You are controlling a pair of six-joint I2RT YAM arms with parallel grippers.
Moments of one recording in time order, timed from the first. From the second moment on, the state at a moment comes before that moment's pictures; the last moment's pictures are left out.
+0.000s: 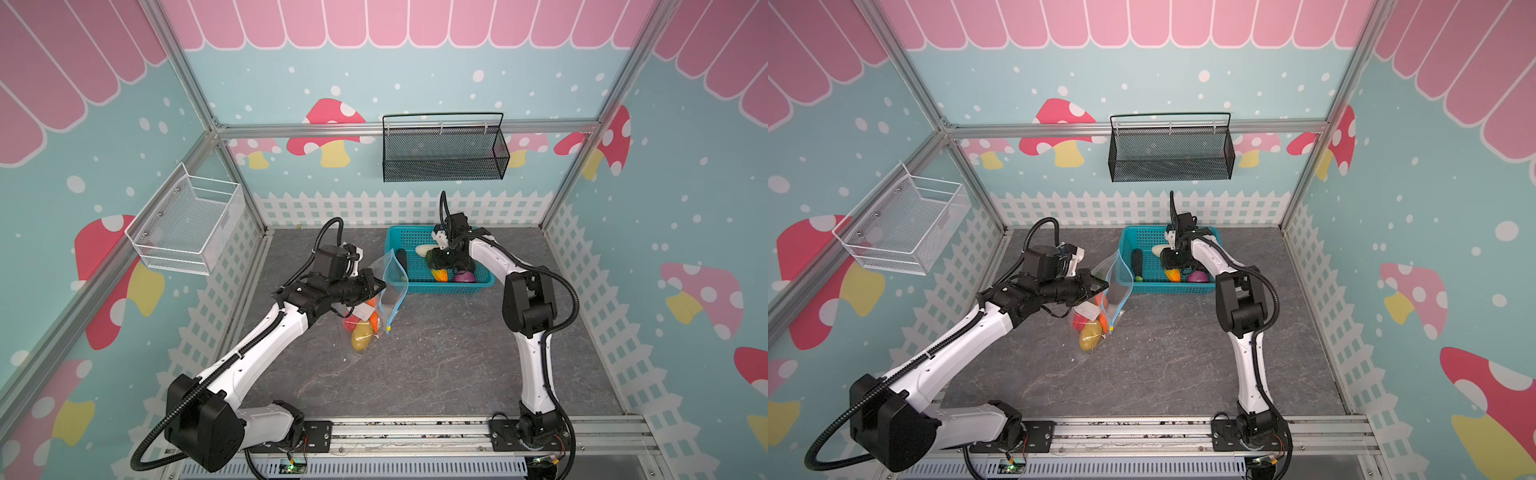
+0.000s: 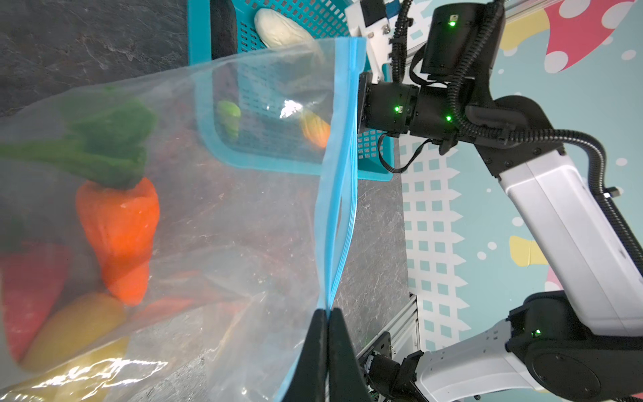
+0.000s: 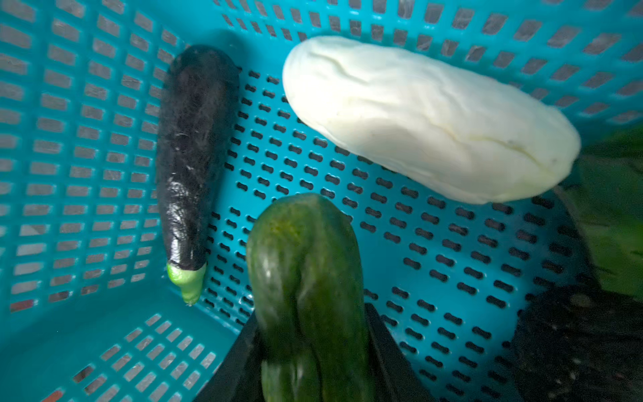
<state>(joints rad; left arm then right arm) -0.43 1.28 1.09 -0.44 0.44 -0.83 0.30 2.25 1.92 -0.76 -0.27 0.09</state>
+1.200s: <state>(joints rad) -0.68 1.27 1.48 -0.87 -0.03 -0.96 0.30 2.13 1.80 -0.68 -0.35 0.15</state>
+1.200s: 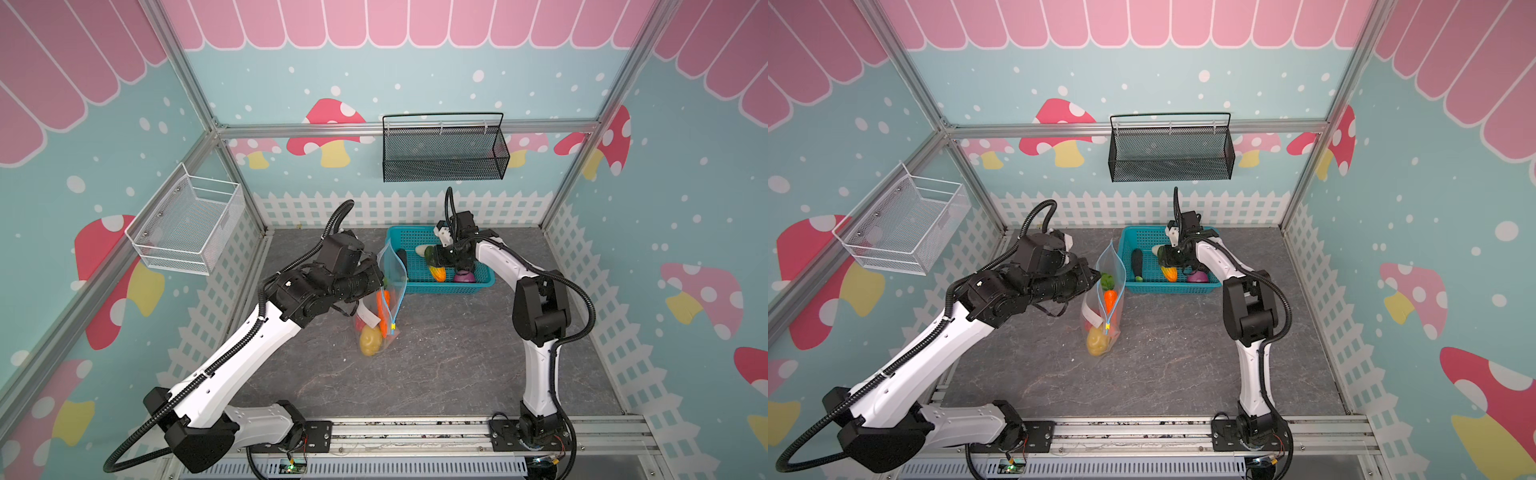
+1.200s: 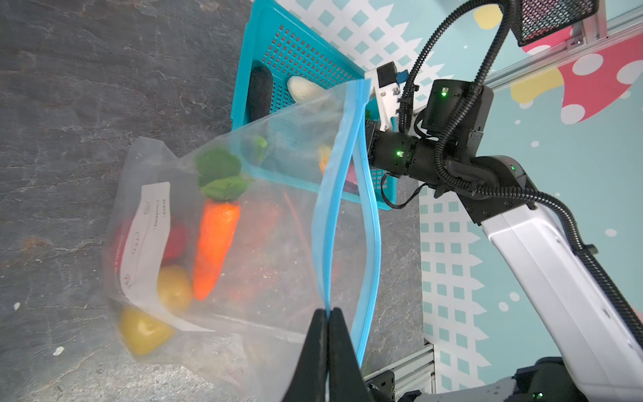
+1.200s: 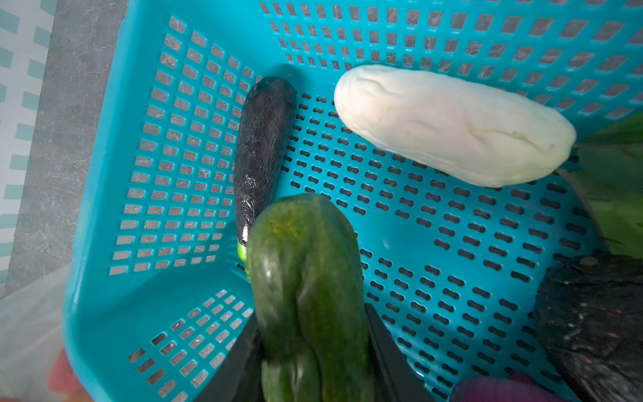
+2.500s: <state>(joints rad) -0.63 1.36 1.48 -0.93 -0.16 -0.93 0.41 1.47 1.36 -0.46 -0.46 0.37</state>
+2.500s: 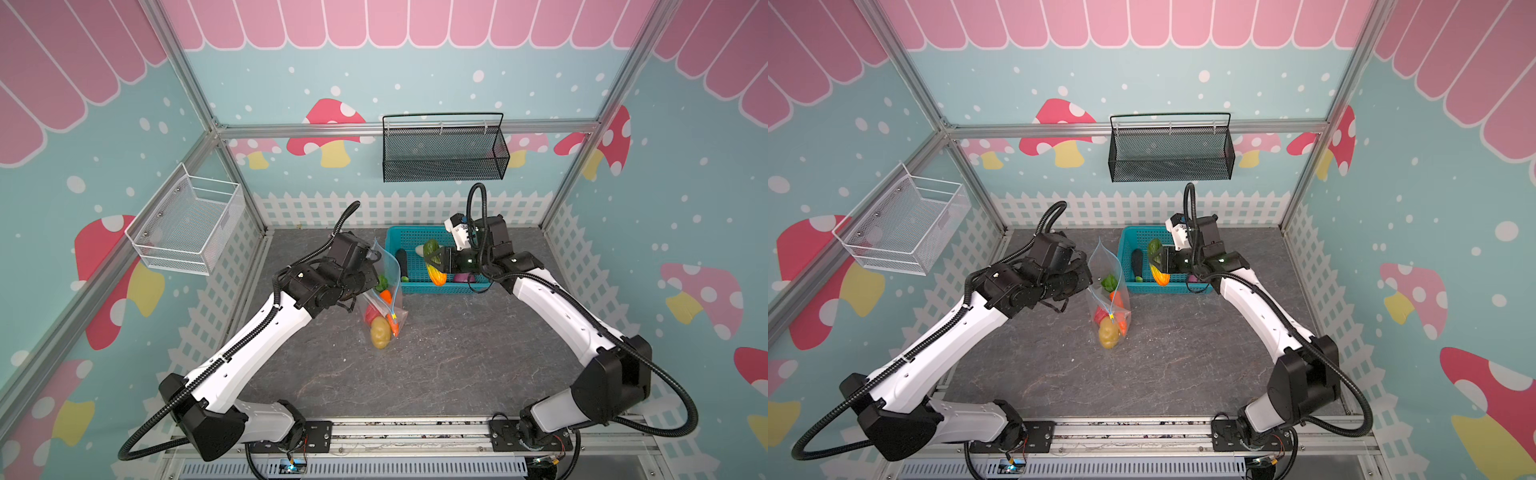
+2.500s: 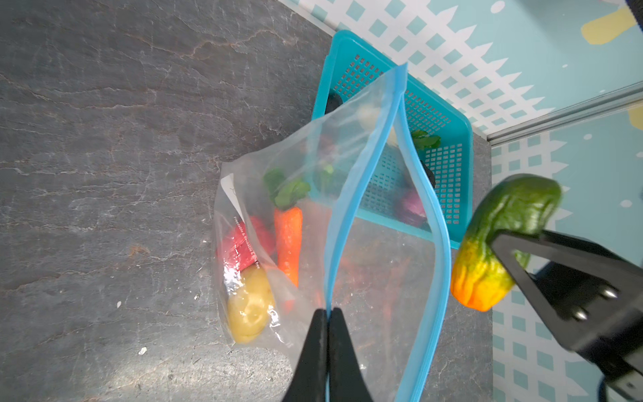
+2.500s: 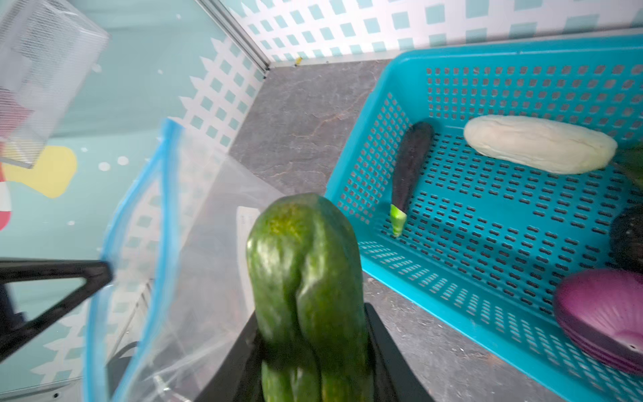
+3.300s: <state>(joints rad) -0.63 1.42 1.52 -0.83 -0.06 -0.93 0.60 1.45 1.24 0.00 -0.47 0.62</state>
